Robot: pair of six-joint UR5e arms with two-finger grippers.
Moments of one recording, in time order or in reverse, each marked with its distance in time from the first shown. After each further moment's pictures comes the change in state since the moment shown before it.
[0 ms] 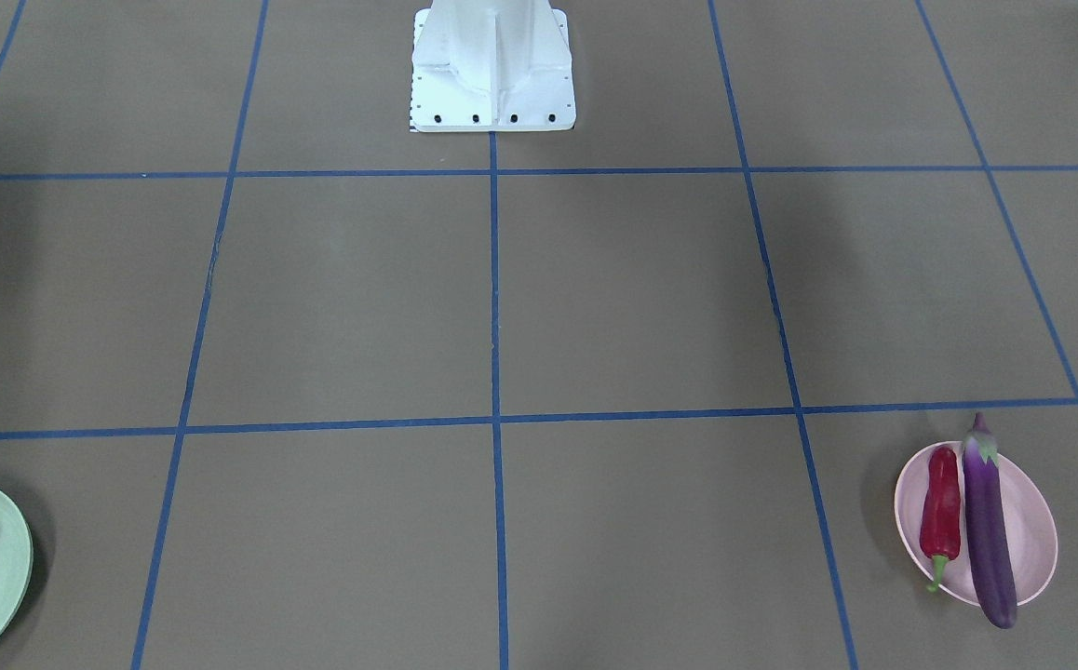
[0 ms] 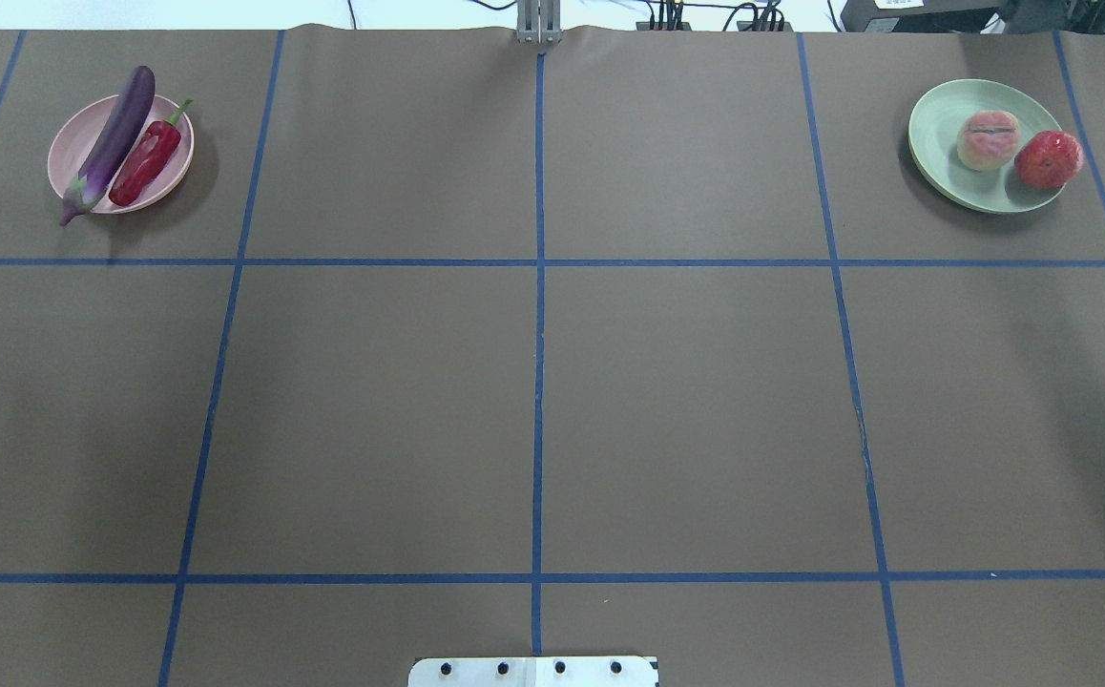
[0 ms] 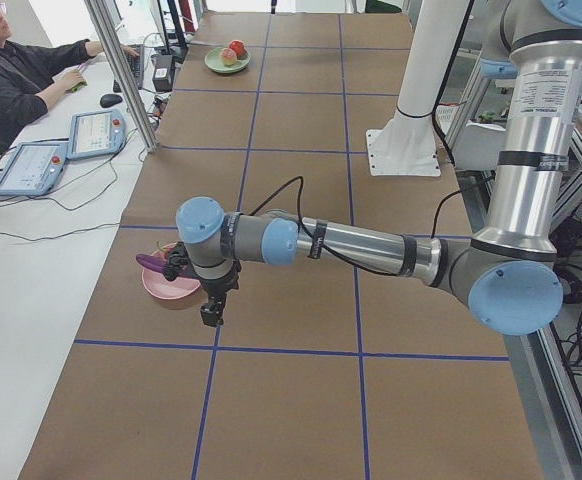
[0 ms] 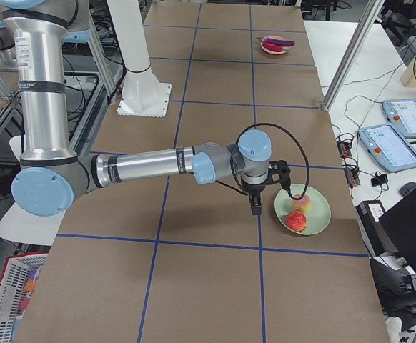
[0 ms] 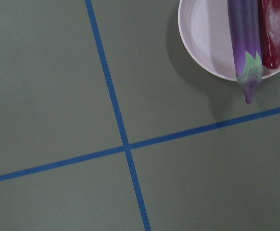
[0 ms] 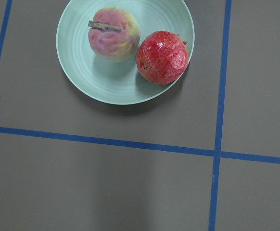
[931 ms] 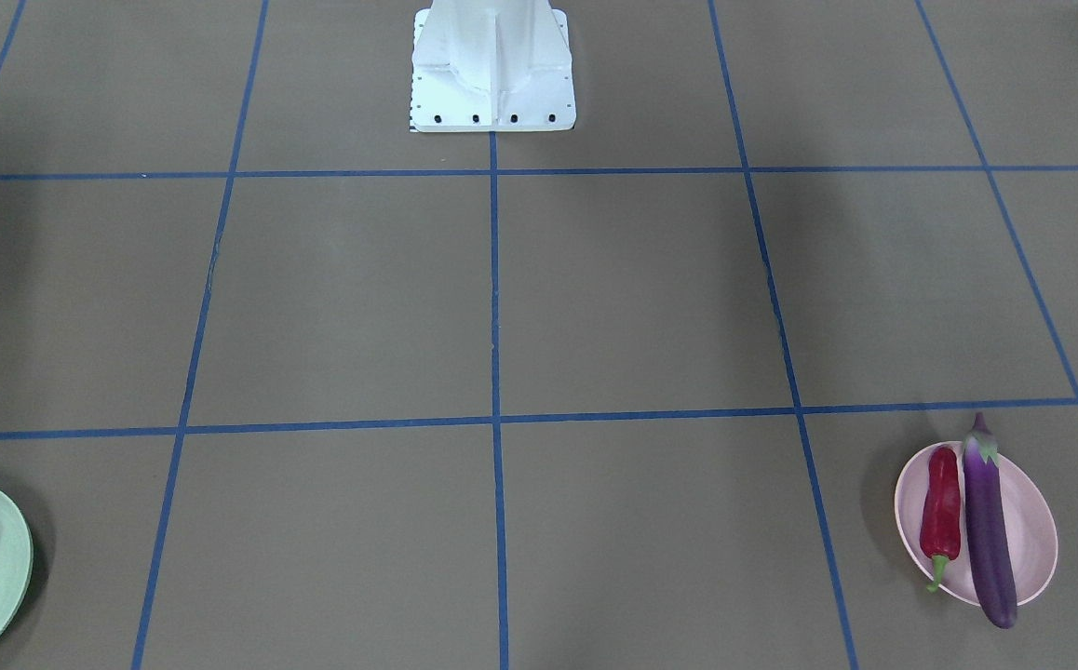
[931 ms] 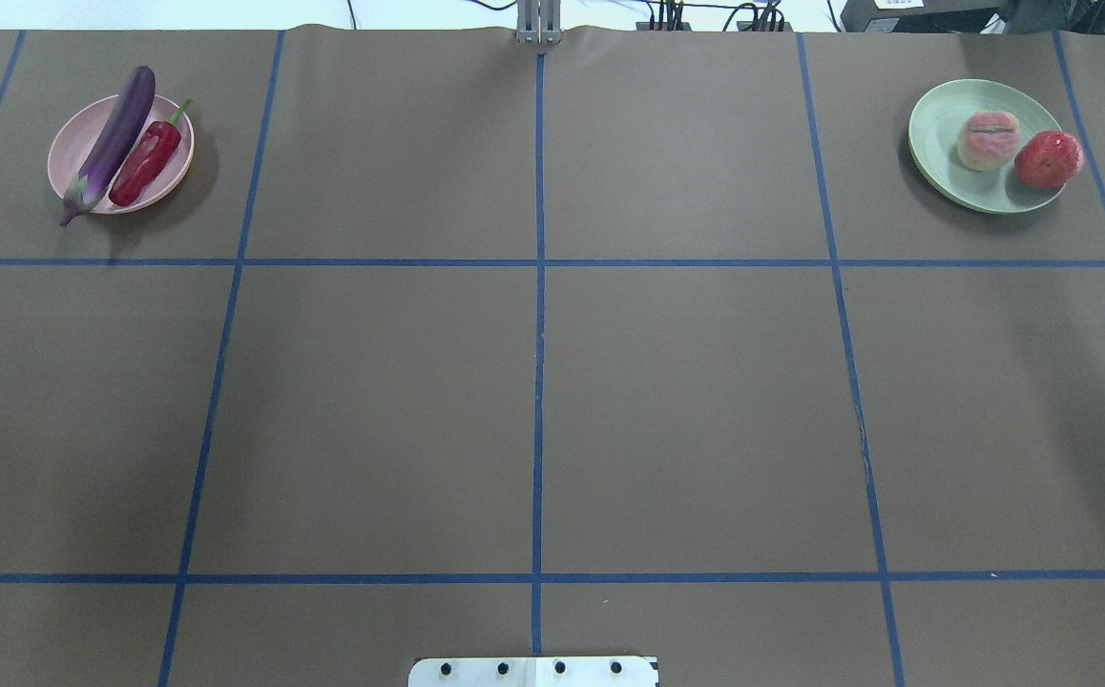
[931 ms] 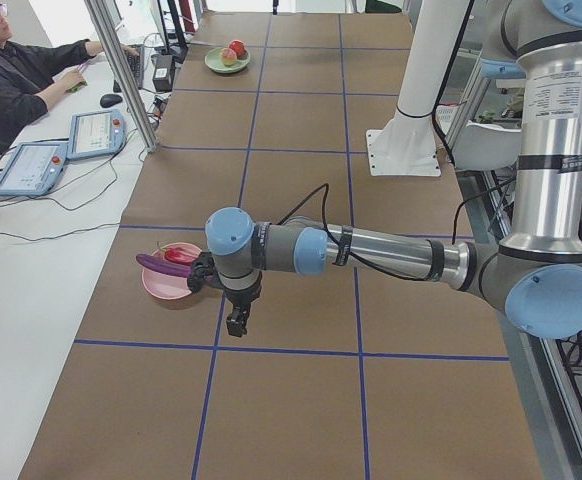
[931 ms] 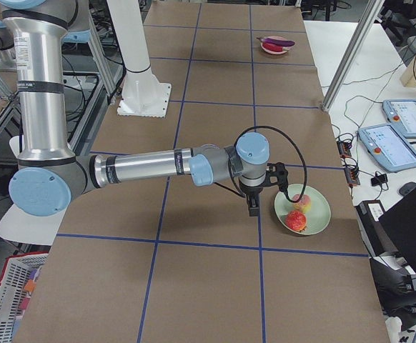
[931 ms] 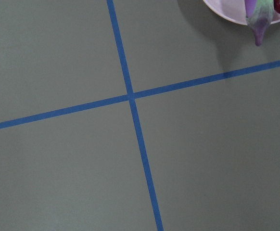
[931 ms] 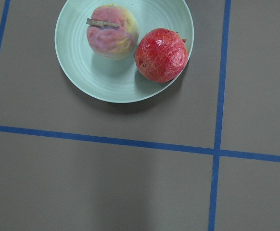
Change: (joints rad) left arm -0.014 0.072 -0.052 0.000 -0.001 -0.013; right arm 0.001 -0.013 0.000 0.002 0.009 0.000
